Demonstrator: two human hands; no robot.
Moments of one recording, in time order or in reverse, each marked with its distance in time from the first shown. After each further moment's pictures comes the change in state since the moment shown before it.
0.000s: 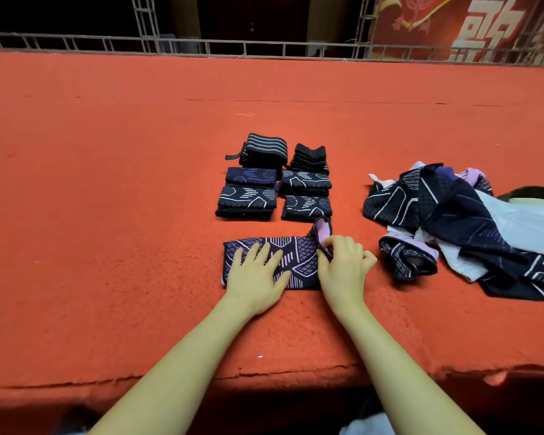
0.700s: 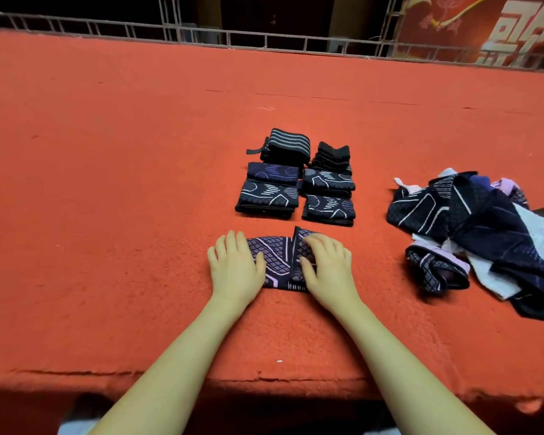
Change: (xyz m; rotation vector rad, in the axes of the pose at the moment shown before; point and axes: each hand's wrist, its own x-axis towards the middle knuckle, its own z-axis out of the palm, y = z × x) left_hand -0.004 -0.048 -0.001 -0.101 0.287 -0.331; right_hand 0.001 -0.022 0.033 -0.019 -0.352 -0.276
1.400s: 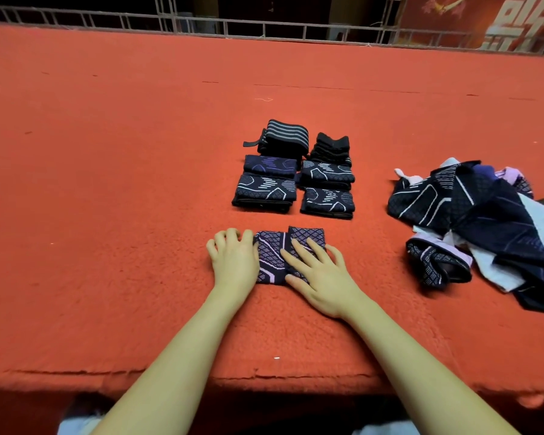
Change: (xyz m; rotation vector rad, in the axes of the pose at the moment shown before) left_hand 0.012 0.001 0.023 -0.091 0.095 -0.020; right_hand -0.010 0.015 -0.002 -0.259 -0.470 -0.186
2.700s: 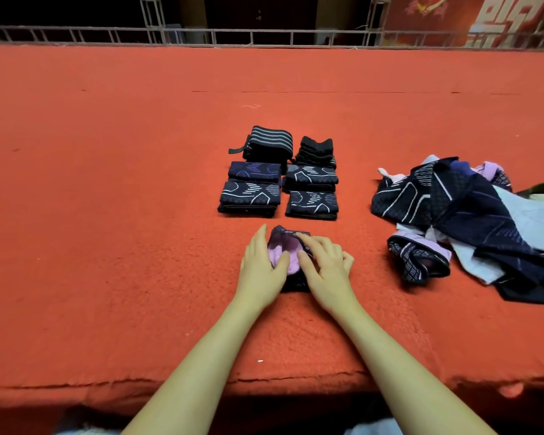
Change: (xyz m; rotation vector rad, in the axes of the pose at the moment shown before) left_hand -0.023 0.058 -0.010 -0.737 -0.250 0.016; right_hand -0.008 0.009 0.004 0.545 0.553 0.250
